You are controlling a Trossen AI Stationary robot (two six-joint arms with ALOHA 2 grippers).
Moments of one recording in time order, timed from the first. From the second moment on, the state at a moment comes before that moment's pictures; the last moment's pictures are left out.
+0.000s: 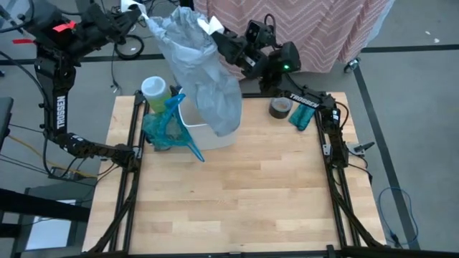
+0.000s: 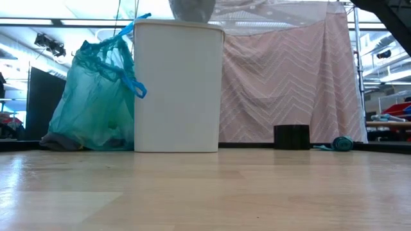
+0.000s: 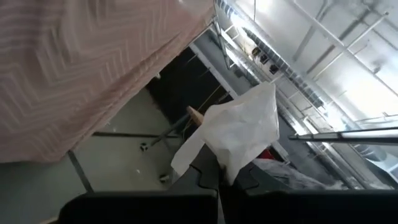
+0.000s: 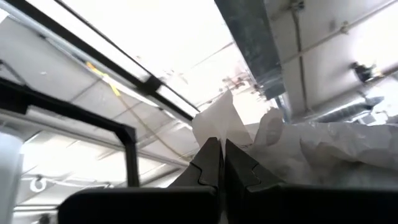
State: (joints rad) left arm 1.09 1.27 2.14 -0.66 0.53 -0.97; right arm -0.27 2.03 2.36 0.67 -0.31 0.81
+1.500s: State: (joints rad) left arm 1.12 1.28 2.14 -0.64 0.55 -0.79; right arm -0.30 2.05 2.35 0.62 -0.47 0.80
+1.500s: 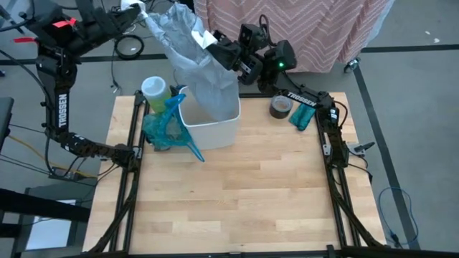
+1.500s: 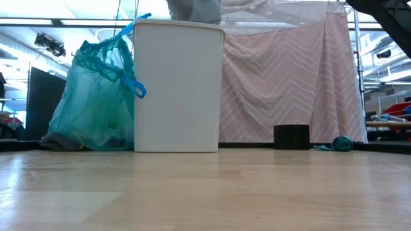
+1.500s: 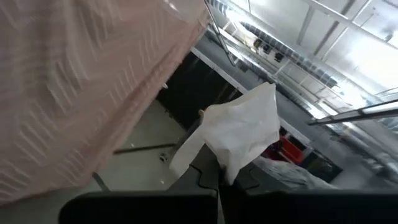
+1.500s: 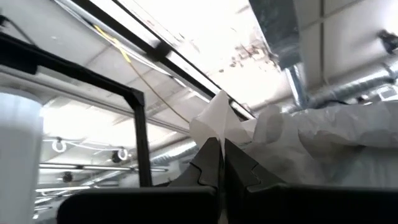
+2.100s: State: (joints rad) left arm 1.22 1.26 2.14 -0.82 0.57 -0.67; right arm -0.35 2.11 2.31 0.62 -0.64 0.89
